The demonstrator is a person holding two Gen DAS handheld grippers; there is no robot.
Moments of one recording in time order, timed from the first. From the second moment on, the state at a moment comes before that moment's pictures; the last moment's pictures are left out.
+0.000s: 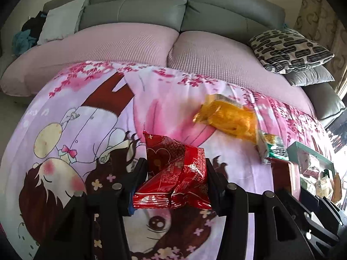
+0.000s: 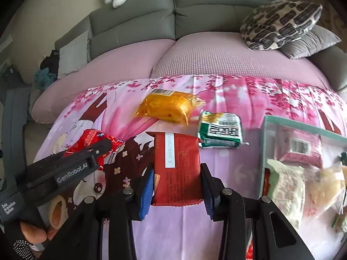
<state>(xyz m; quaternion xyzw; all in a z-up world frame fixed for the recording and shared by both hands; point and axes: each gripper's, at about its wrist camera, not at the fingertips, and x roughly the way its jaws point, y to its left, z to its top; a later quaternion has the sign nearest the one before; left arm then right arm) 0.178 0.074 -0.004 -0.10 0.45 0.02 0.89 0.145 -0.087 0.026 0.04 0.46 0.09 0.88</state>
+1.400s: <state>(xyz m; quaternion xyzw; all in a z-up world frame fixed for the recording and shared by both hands) 0.157 -0.150 0.052 0.00 0.39 -0.15 0.91 0.089 -0.326 0.068 0.18 0.39 -0.13 0.89</state>
